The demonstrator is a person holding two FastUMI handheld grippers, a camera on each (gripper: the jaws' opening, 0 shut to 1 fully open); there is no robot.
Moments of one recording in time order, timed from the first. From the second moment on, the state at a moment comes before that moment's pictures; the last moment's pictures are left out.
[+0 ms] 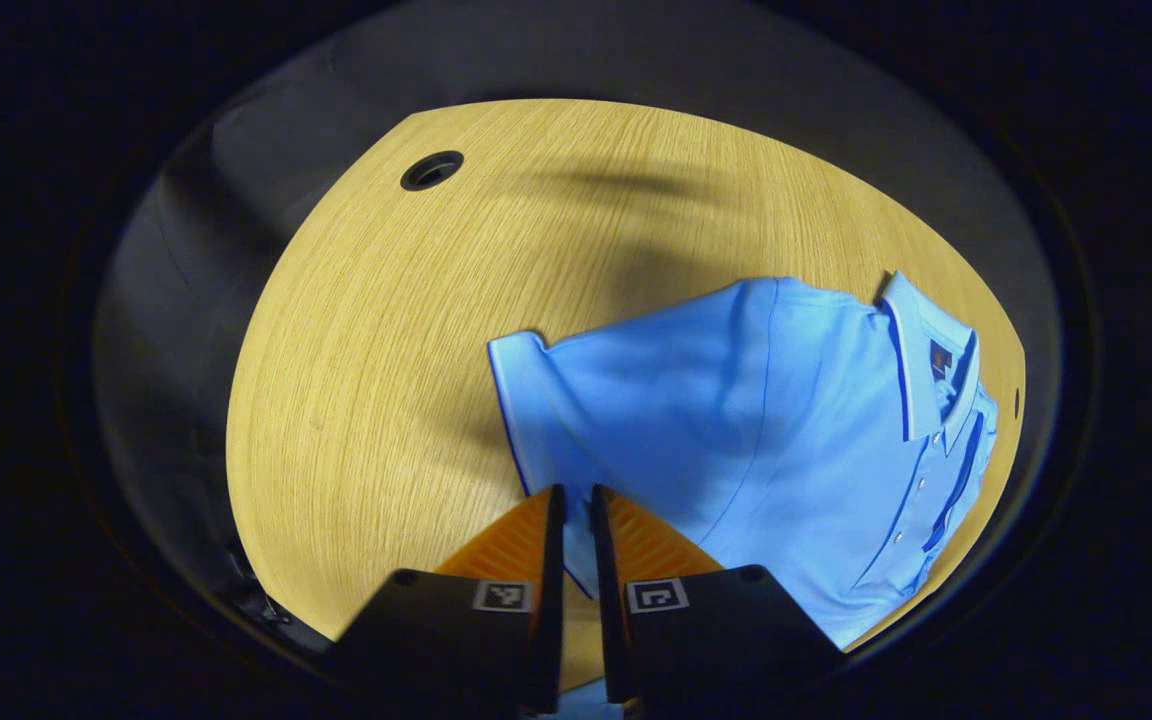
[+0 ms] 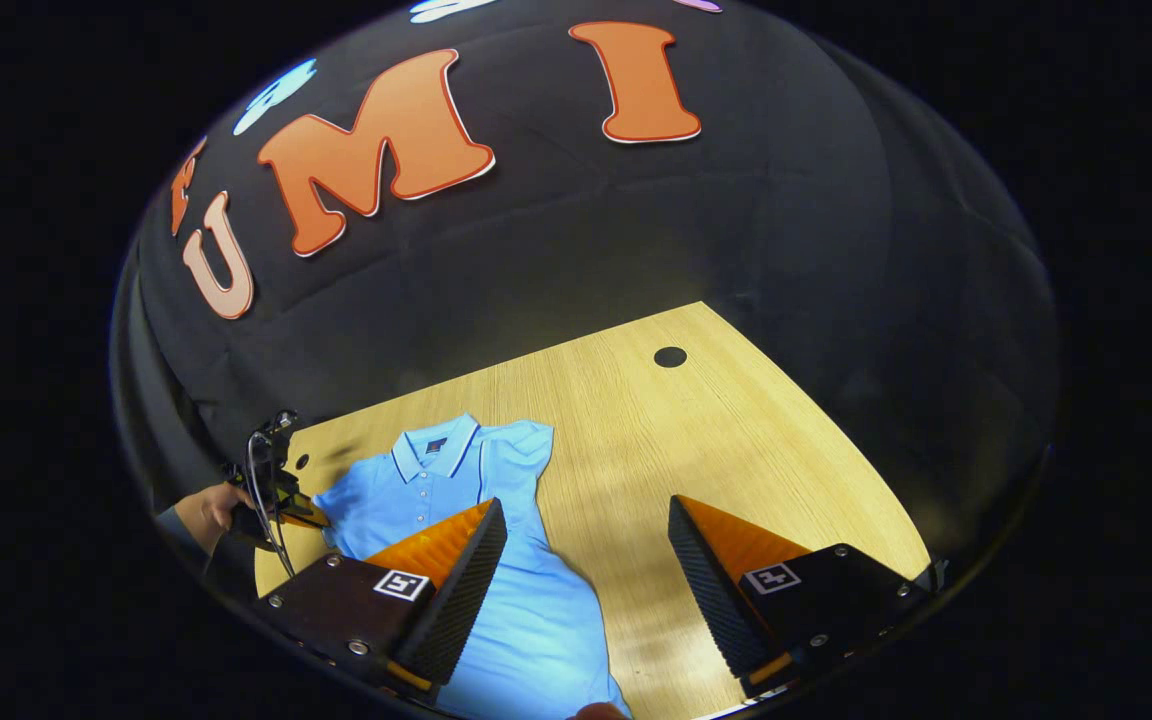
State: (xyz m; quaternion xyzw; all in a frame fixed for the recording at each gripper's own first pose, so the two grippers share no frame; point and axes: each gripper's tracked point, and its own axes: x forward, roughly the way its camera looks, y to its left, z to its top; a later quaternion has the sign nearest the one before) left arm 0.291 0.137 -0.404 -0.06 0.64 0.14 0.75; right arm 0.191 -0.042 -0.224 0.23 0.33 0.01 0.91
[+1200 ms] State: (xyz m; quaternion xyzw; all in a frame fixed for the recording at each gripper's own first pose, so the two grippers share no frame) left arm 0.295 0.162 -0.396 -0.10 0.60 0.11 0.78; right arm 0.170 -0.064 -0.223 0.22 0.32 0.00 0.92
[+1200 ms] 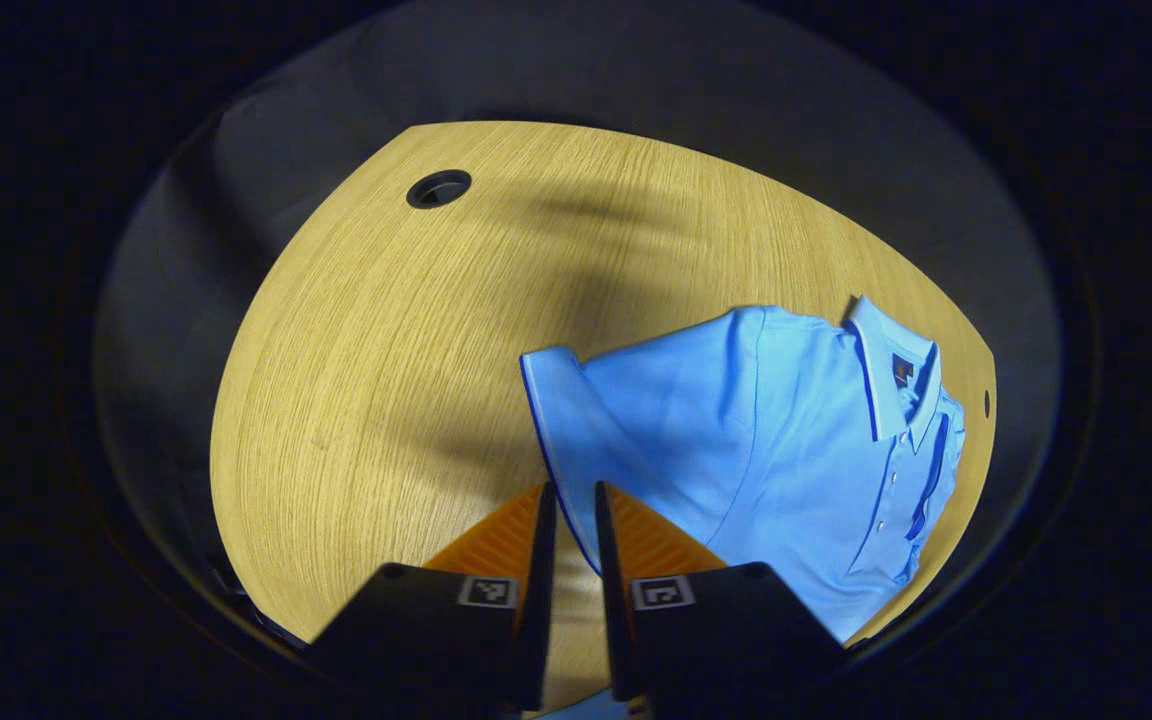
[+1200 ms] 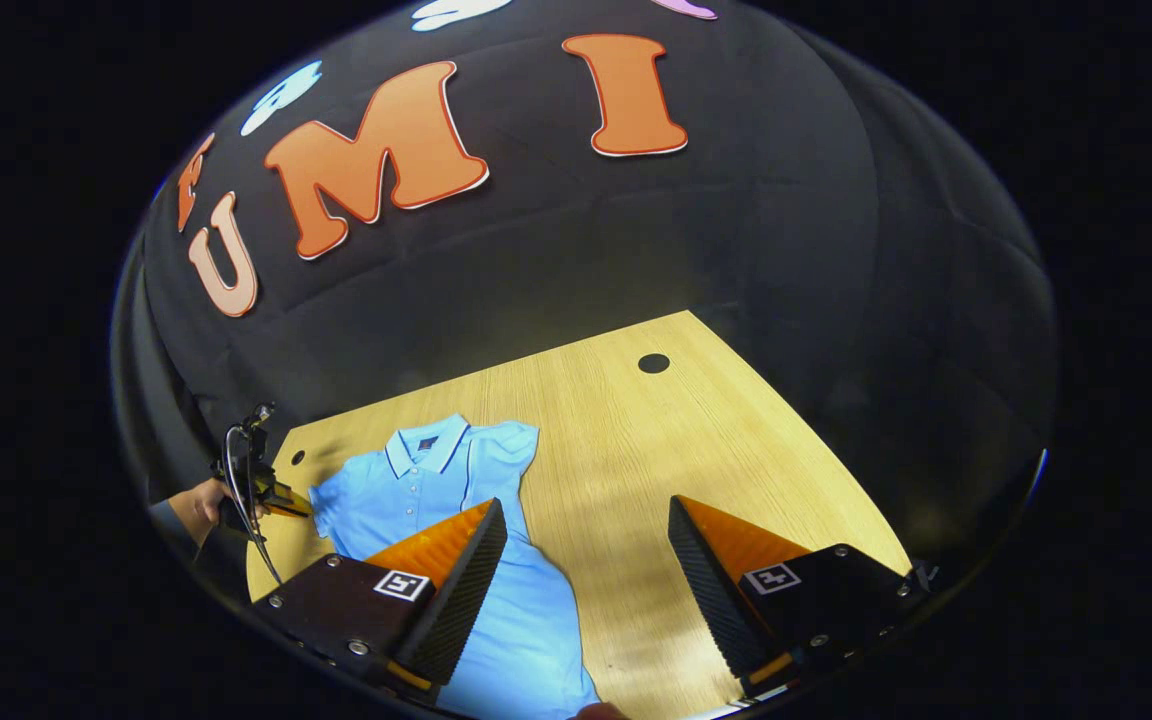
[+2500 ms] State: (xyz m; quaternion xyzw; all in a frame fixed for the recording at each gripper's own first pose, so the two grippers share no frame) left arm 0.312 0.144 -0.391 -0.15 0.58 0.08 0.80; right arm 0.168 -0.070 -0.226 0.21 0.33 -0.01 0.92
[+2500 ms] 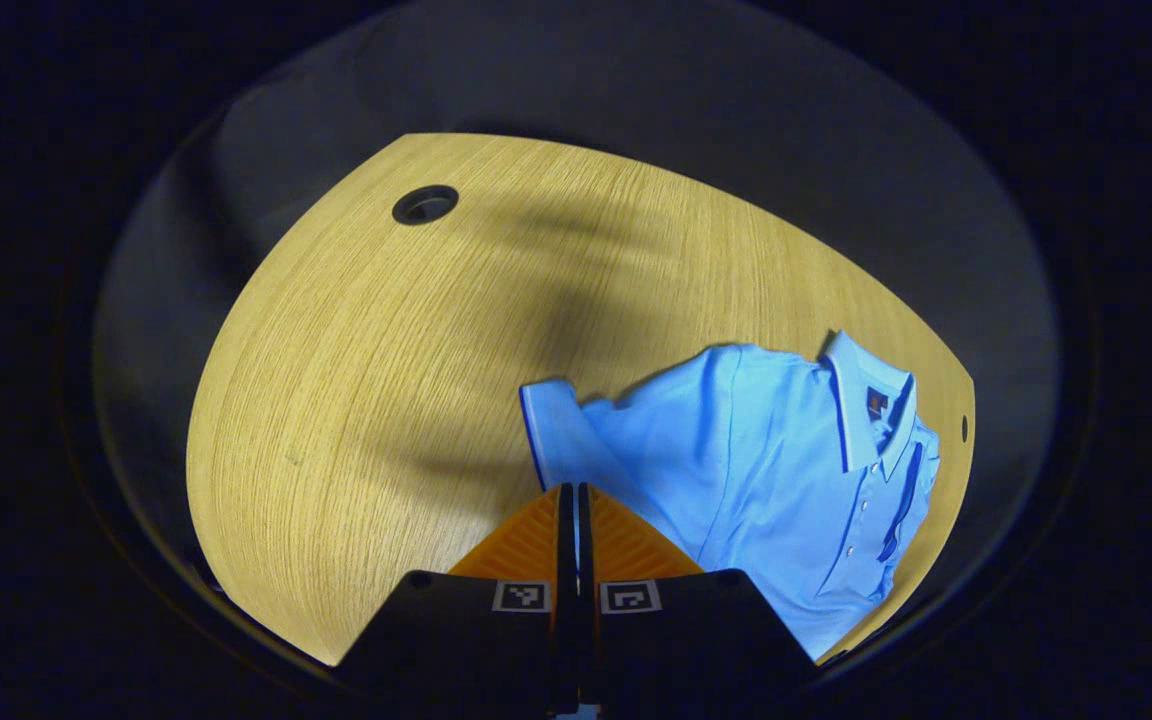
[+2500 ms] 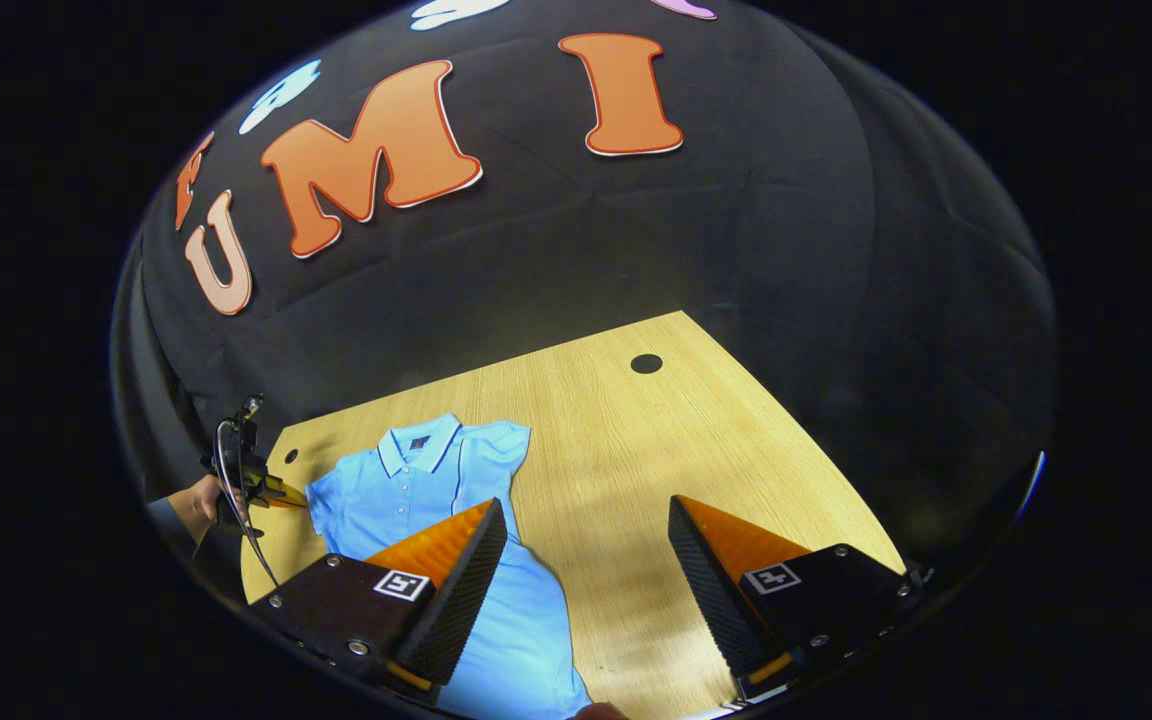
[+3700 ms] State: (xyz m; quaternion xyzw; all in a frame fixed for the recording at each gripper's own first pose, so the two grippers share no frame) left arm 0.339 0.120 -0.356 -0.08 0.54 0.06 0.83; right arm 0.172 -0.076 -0.232 0.22 0.33 -0.02 0.92
